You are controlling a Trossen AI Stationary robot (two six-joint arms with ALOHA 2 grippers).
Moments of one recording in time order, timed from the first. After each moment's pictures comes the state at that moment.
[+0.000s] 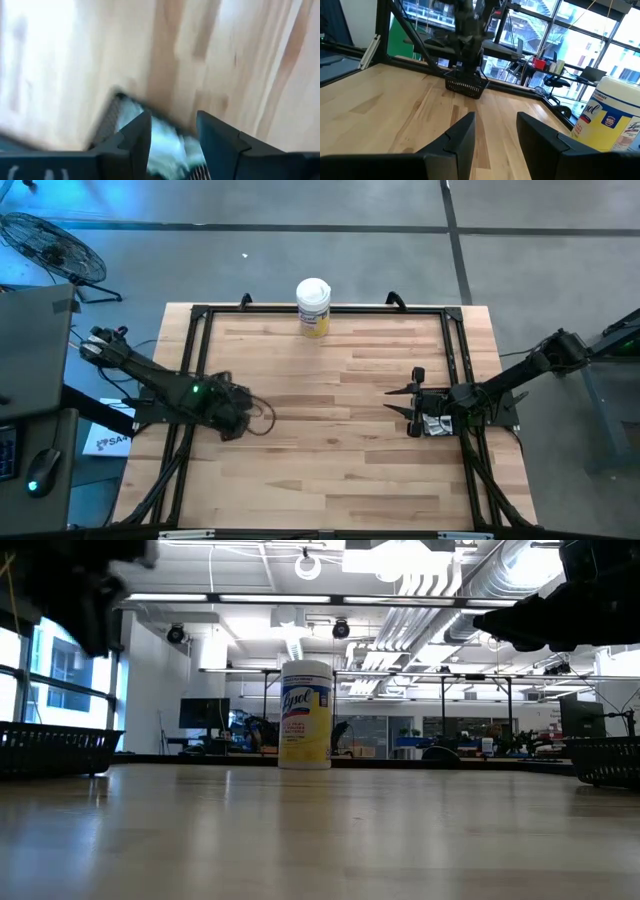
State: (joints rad) left arm -0.45 1.20 0.96 -1.21 -0.35 -0.67; right arm 0.35 0.95 0.01 0.98 0.43 -0.27
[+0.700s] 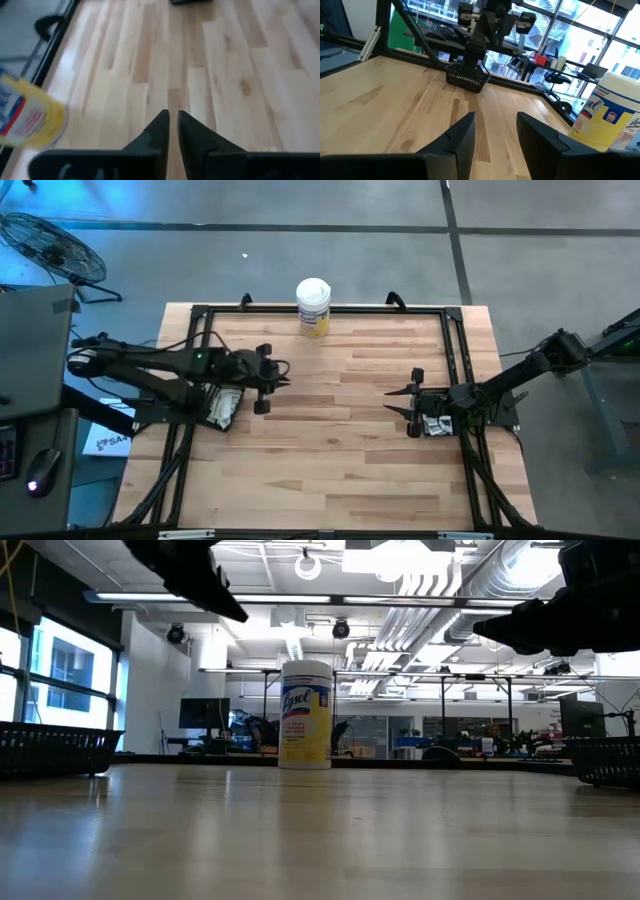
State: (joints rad) left arm -0.04 1.11 0.88 -0.40 -0.16 0.08; right arm 0.35 0.95 0.01 0.95 0.43 -0.27
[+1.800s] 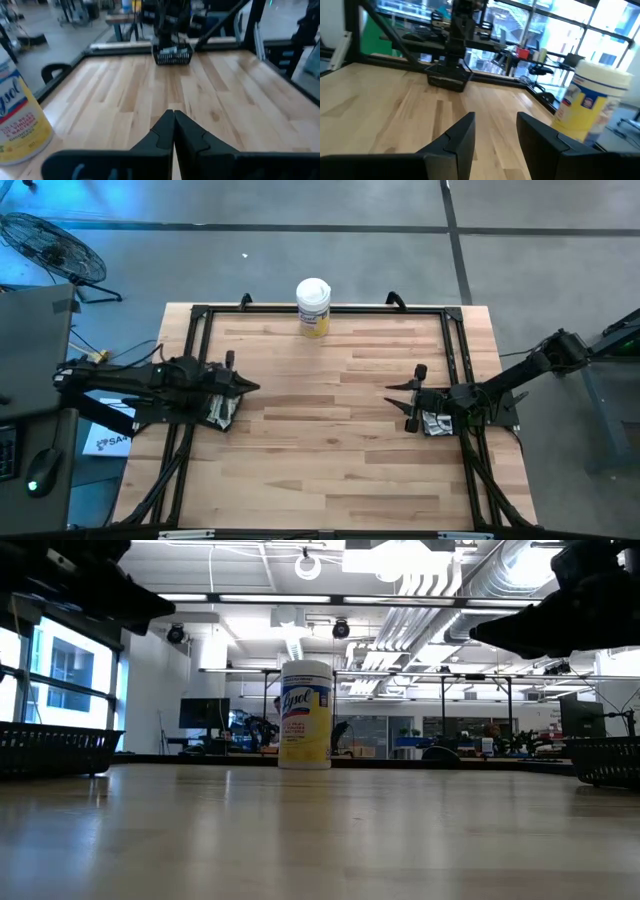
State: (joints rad) left arm -0.04 0.39 0.29 -0.06 -0.06 0.05; right arm 0.35 0.94 0.01 0.95 0.53 -0.21
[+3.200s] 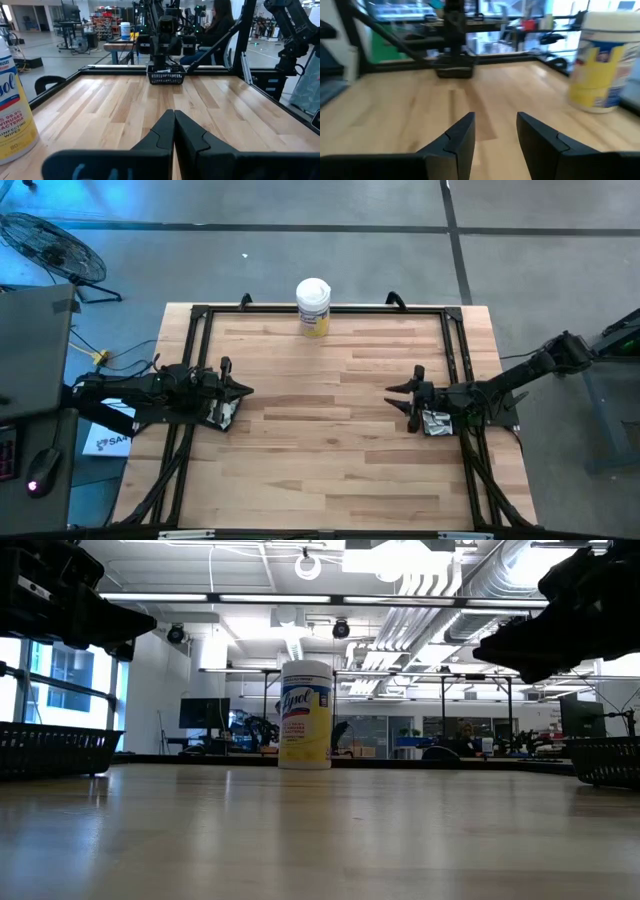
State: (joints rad) left arm -0.04 0.01 0.02 -0.01 -0.03 0.00; right arm 0.32 0.85 0.01 0.76 0.50 0.09
